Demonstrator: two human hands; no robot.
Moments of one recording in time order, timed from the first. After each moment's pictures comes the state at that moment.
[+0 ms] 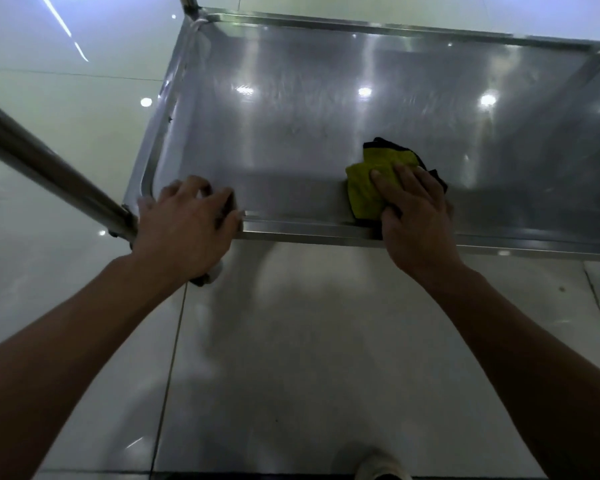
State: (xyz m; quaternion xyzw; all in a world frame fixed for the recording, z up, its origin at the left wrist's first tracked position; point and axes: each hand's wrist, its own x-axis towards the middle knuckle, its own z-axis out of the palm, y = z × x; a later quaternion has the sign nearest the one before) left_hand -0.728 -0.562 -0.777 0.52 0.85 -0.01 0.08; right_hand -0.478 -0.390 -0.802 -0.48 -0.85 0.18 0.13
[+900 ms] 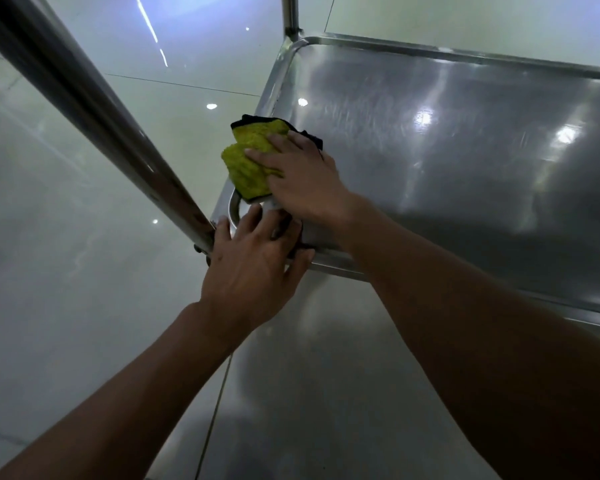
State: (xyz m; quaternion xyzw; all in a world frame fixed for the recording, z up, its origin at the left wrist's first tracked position) left_hand -0.740 -0.586 -0.793 0.53 0.85 0.02 0.04; right_hand -0.743 -0.418 -0.799 -0.19 -0.96 0.22 0.02
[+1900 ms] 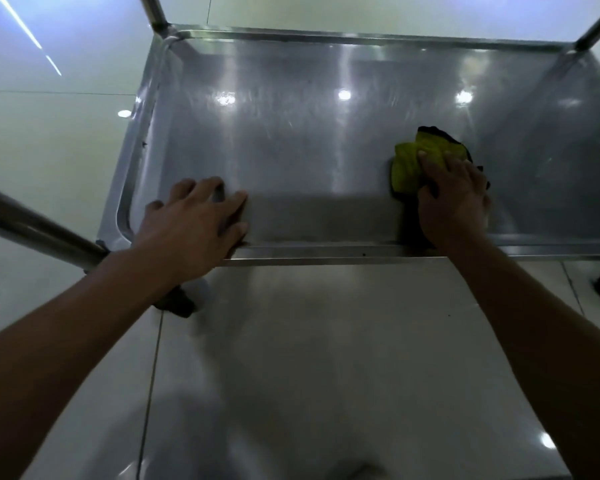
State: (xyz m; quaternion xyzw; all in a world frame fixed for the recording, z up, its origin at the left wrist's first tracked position) left_hand -0.728 -0.517 -0.782 0.58 0.81 -0.05 0.13; right_hand -0.436 -0.311 -0.804 -0.59 -0.78 0.15 0.14
